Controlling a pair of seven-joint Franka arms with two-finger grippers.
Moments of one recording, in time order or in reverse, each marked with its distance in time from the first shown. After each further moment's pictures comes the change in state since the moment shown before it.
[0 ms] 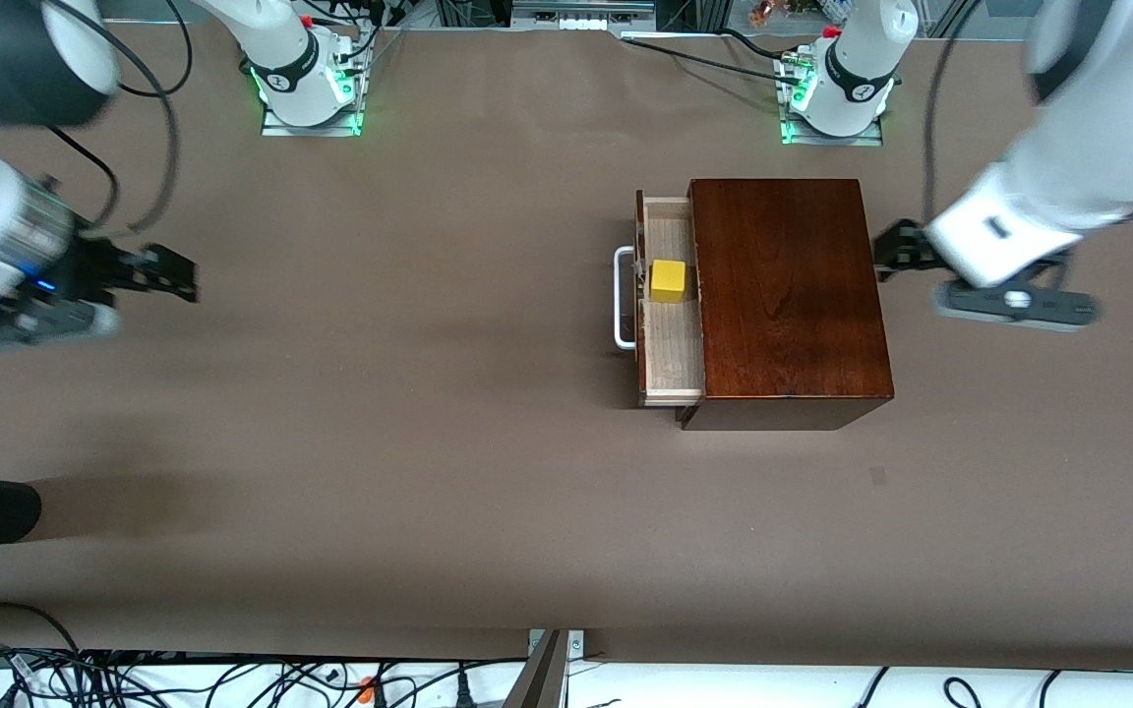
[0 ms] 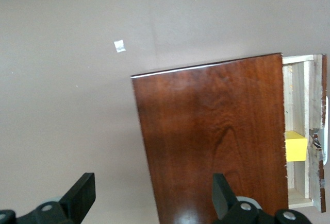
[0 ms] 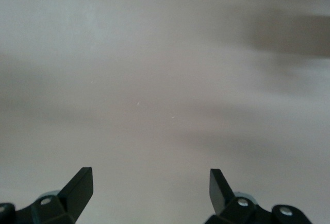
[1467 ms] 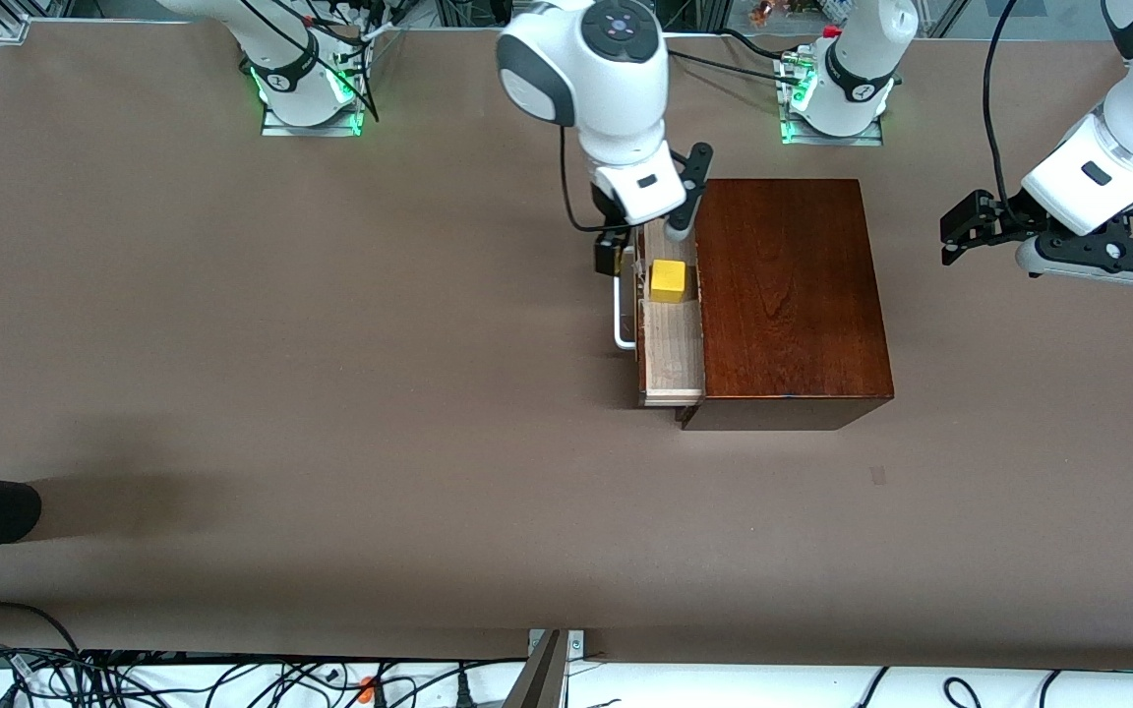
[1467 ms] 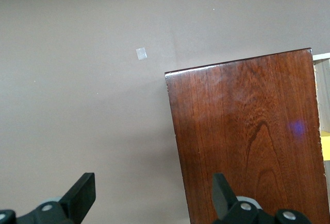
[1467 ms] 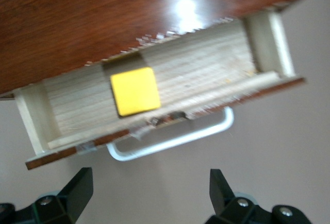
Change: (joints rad) left arm -0.039 -0.198 0.119 -0.280 -0.002 0.173 0.103; right arm 0.713 0.416 0.076 0.317 -0.016 0.306 -0.303
